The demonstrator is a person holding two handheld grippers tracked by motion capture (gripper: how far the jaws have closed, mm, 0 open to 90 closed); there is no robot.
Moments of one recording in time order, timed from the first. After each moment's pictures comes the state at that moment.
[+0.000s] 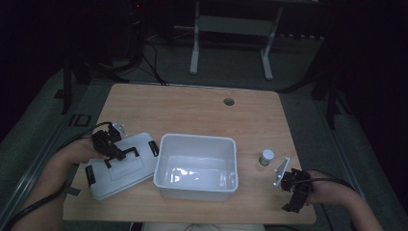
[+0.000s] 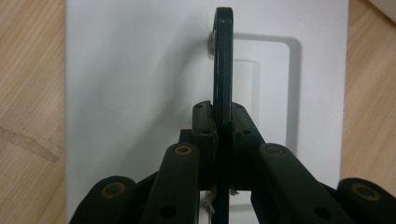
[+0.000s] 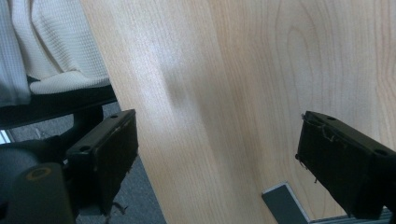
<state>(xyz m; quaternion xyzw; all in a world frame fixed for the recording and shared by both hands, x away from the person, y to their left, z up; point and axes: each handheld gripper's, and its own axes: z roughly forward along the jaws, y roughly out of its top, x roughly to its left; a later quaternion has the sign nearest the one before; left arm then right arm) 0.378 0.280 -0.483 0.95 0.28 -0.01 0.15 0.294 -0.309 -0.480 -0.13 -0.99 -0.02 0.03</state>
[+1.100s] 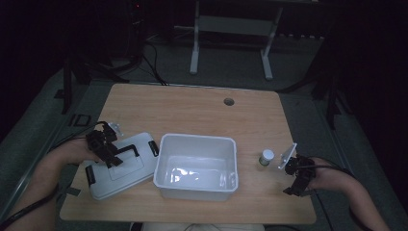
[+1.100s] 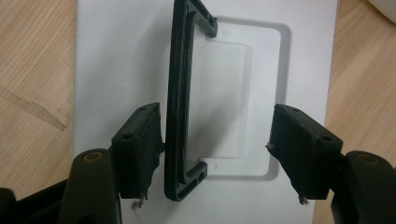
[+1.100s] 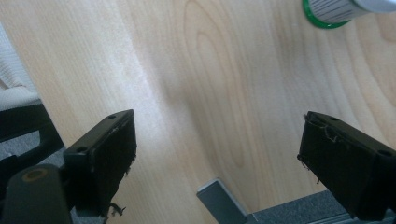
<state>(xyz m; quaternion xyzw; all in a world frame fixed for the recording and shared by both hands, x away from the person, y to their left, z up) 0.366 0.286 -0.466 0.94 0.30 -0.01 0.13 0.334 -0.328 -0.473 -0.16 -0.99 -0.05 -0.01</state>
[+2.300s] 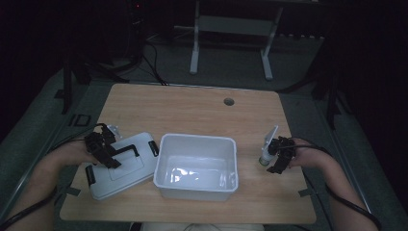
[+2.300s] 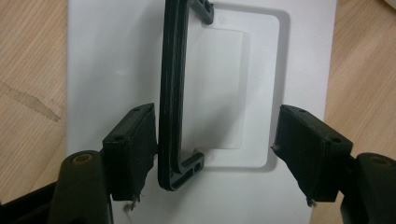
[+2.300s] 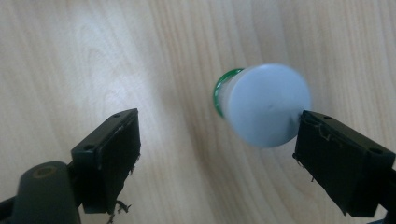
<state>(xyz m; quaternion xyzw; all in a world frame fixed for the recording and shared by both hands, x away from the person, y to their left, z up) 0.361 0.289 -0.470 0.95 0.30 -0.01 0.13 0.396 -0.287 -0.476 -0.12 -0.99 -0.06 -0.05</state>
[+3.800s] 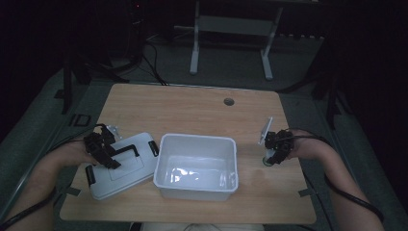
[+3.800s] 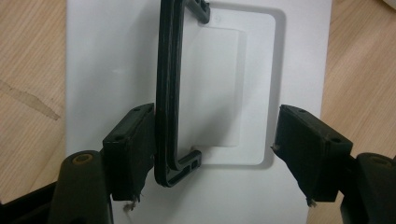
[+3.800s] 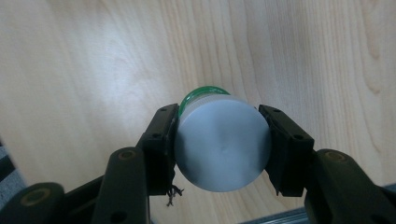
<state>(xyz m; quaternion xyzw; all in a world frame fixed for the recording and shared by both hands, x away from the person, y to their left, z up) 0.358 0.288 -0.468 0.95 0.30 -0.01 0.13 0.395 -0.263 -0.434 -0.11 -0.99 -0.02 -0.04</state>
